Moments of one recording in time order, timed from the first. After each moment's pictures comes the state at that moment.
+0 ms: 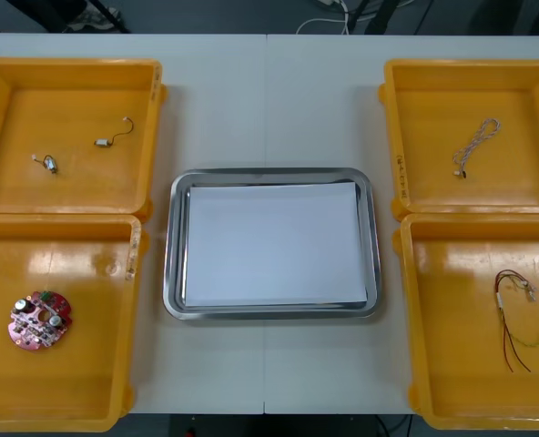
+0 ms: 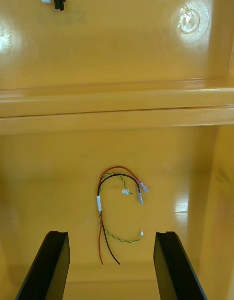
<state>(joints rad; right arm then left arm) -0.26 -0.77 -0.31 -2.01 -0.83 1.92 1.34 -0.14 0.84 0.44 -2.11 0.95 1.91 -1.42</state>
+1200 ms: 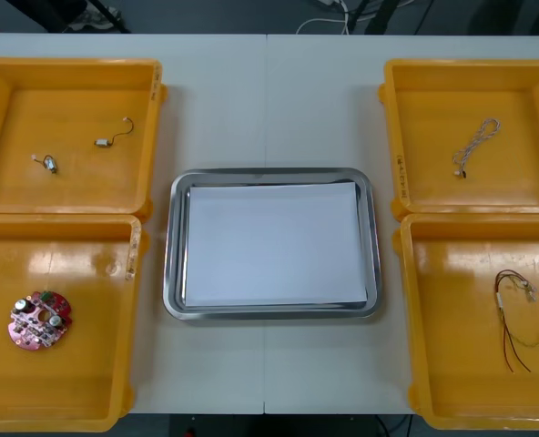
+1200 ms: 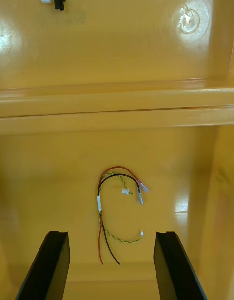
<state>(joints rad) -0.26 -0.77 -0.31 -2.01 -0.83 1.92 1.34 -0.14 0.84 0.44 -2.11 0.95 1.91 -1.42</state>
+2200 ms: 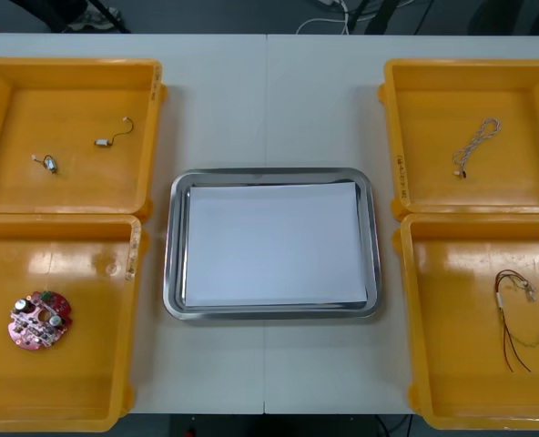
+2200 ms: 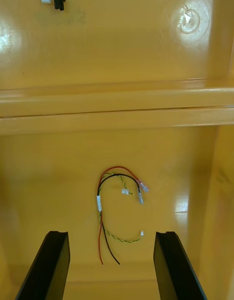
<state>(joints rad) -0.26 -0.77 -0.31 -2.01 -0.83 1.92 1.34 -0.14 0.84 0.44 -2.11 0.95 1.91 -1.42</state>
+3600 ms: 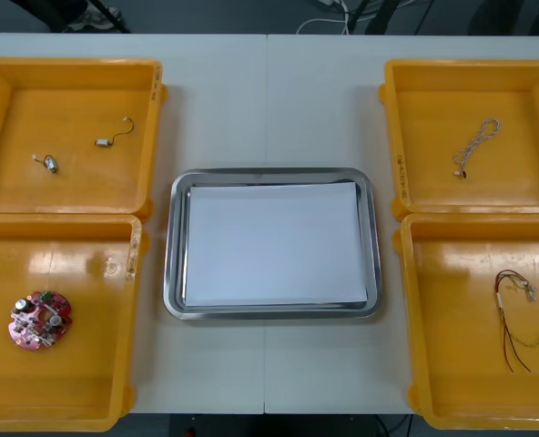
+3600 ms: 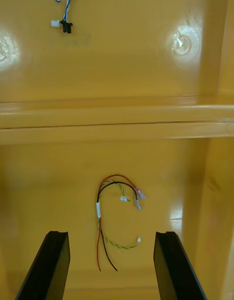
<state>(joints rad) -0.26 -0.76 -0.32 -2.07 -0.81 1.92 1.34 -0.09 0.83 0.44 -2.10 0.95 1.91 -1.42</state>
